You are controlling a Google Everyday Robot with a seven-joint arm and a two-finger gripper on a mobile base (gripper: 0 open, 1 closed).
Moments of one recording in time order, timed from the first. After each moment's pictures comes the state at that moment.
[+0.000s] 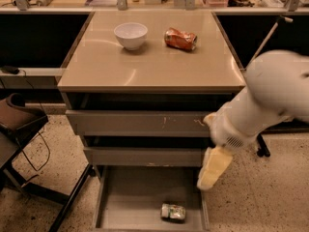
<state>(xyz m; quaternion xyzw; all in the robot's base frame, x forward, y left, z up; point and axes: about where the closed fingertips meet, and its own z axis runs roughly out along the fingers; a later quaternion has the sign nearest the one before) 0.428 -0.133 0.770 -0.60 0.78 0.10 0.15</state>
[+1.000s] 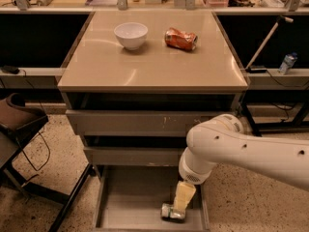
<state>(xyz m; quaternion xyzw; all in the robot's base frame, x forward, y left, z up) 0.428 -0.091 0.590 -0.60 0.80 0.06 0.08</state>
